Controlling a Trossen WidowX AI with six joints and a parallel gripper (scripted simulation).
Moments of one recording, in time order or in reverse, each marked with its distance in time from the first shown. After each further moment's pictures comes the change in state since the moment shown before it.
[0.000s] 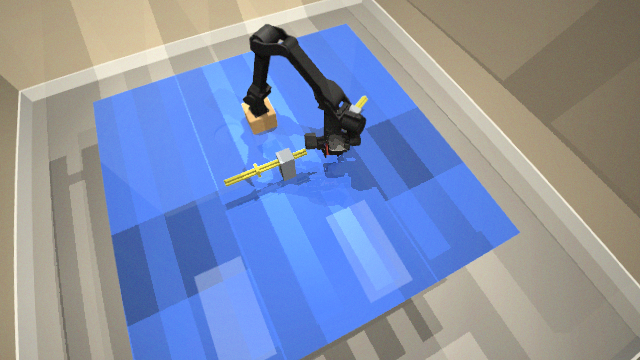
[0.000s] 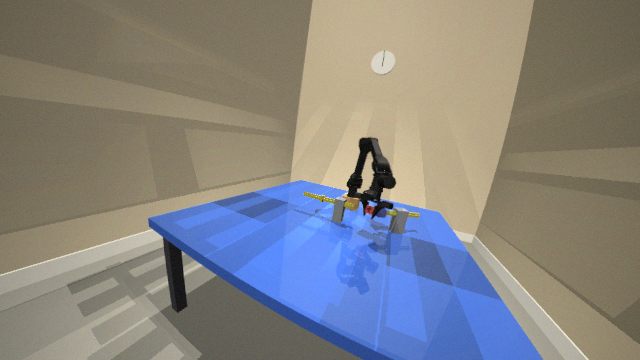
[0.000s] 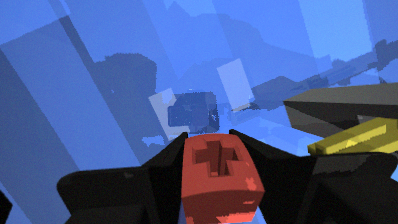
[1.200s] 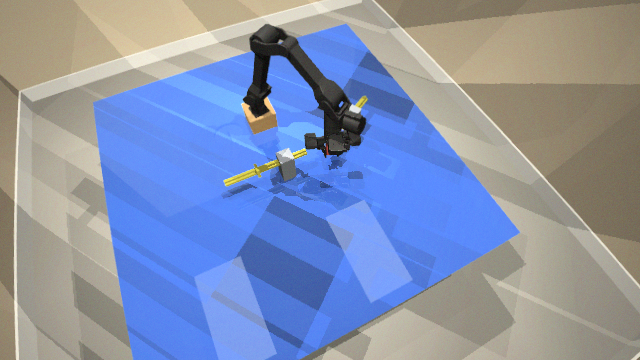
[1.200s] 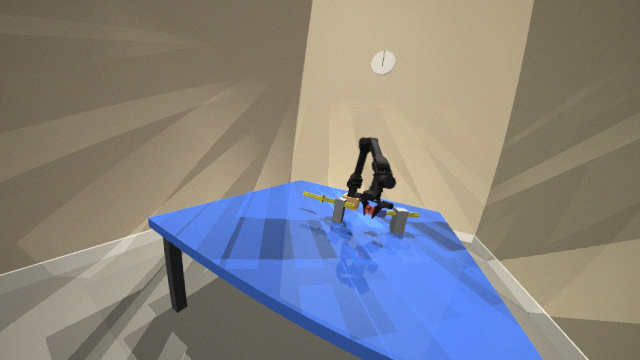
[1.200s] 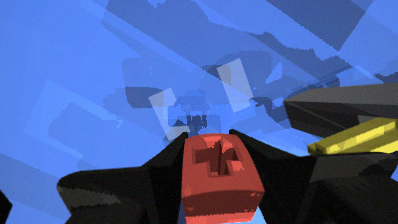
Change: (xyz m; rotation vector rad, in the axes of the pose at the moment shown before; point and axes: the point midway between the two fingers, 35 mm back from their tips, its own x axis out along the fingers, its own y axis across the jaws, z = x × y) arm 0.000 0.000 0.000 0.000 0.000 0.000
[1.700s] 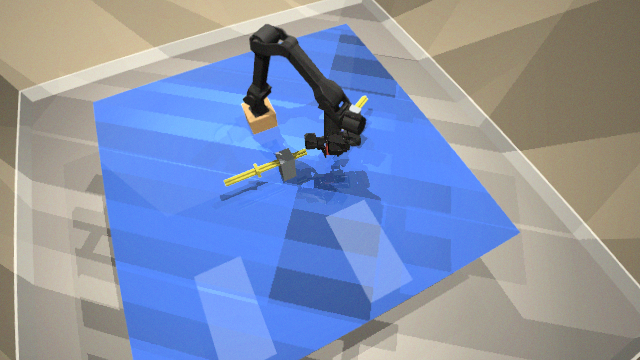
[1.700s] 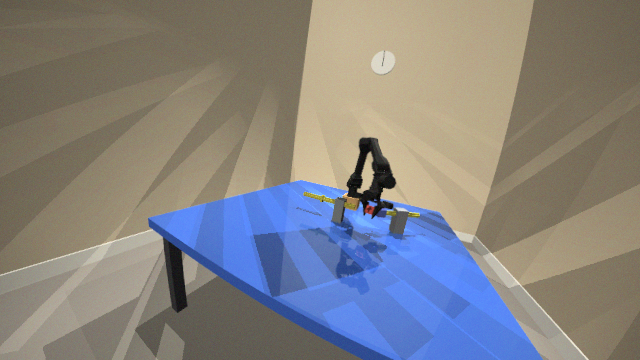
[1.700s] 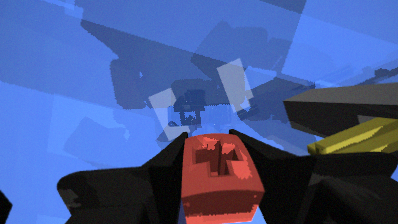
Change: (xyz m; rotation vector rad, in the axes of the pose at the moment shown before) arm 0.000 0.000 0.000 0.000 0.000 0.000
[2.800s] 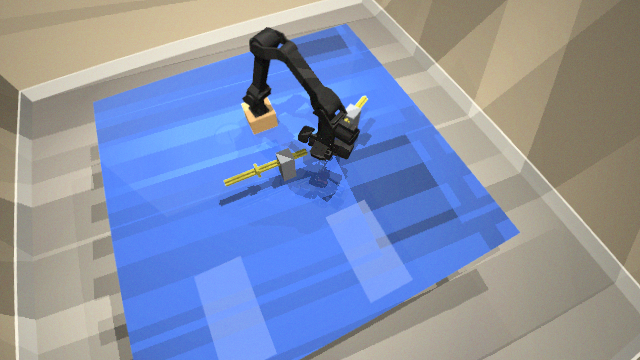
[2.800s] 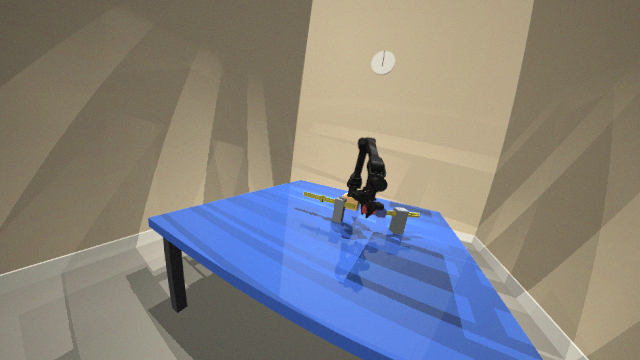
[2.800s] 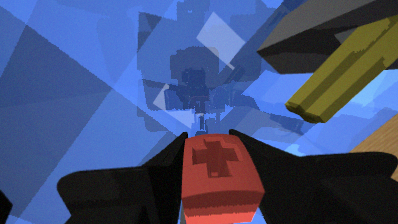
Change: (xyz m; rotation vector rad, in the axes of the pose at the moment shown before) arm 0.007 -0.024 -0.006 0.529 0.151 -0.071
